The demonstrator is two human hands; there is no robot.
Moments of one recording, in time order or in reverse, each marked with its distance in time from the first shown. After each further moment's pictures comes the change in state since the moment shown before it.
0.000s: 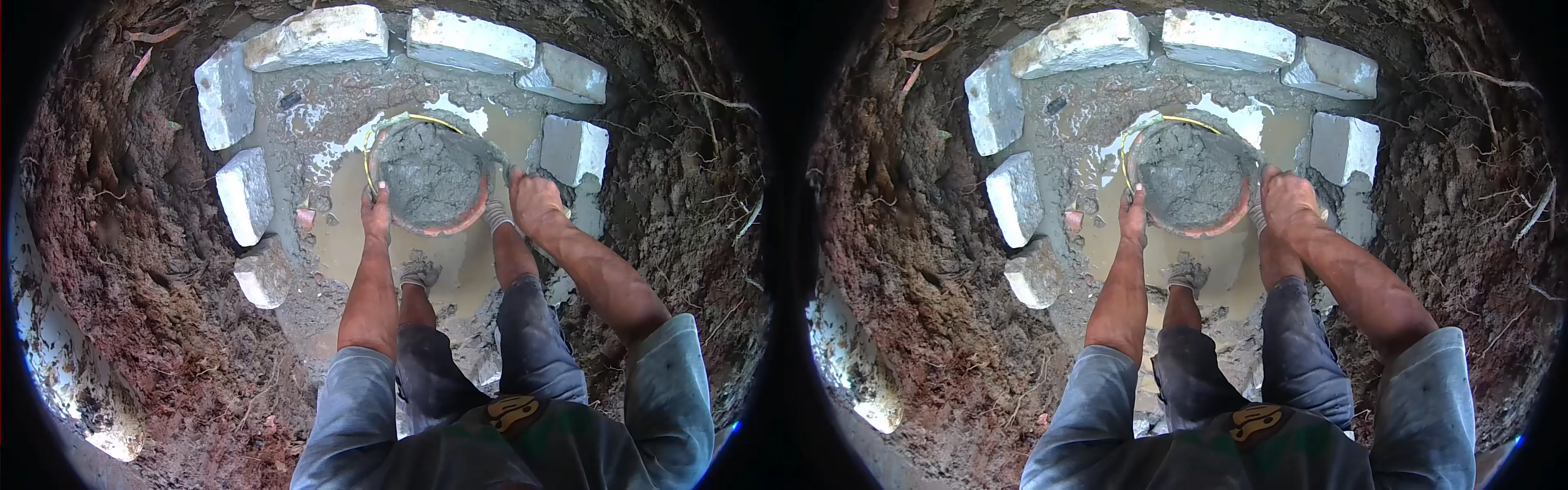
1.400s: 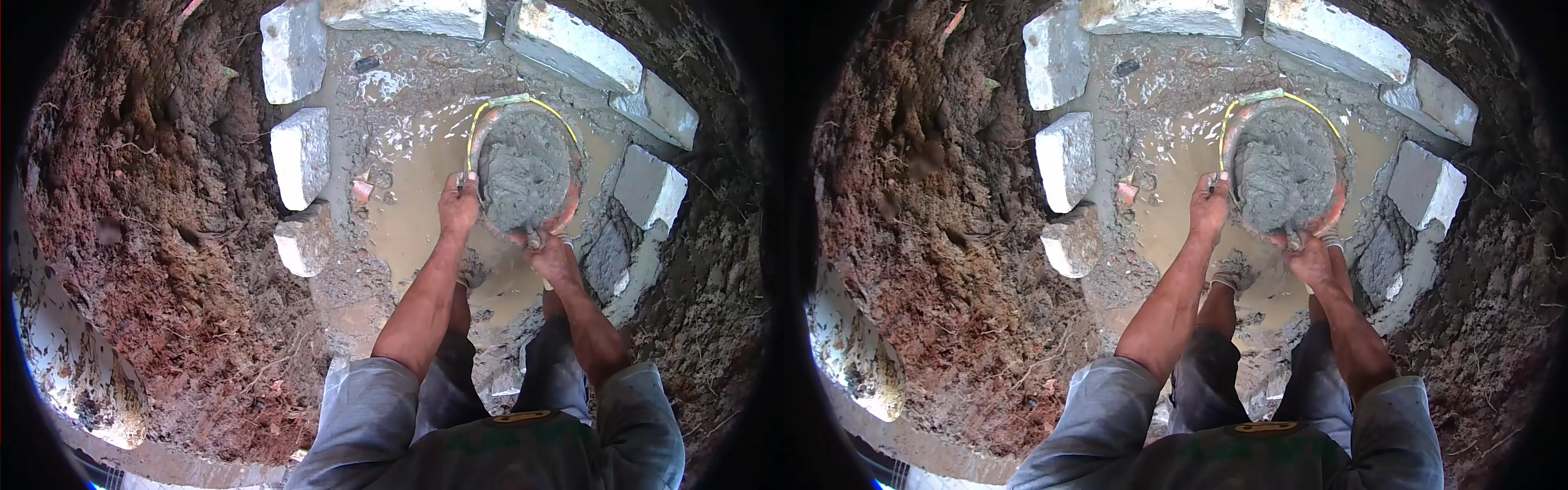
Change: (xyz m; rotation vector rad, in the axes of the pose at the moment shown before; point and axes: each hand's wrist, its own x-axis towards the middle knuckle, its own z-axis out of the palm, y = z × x) left_hand 0.004 -0.006 0.033 0.159 0.056 0.155; right_hand 0.000 -0.076 0.114 1.167 -0.083 -0.090
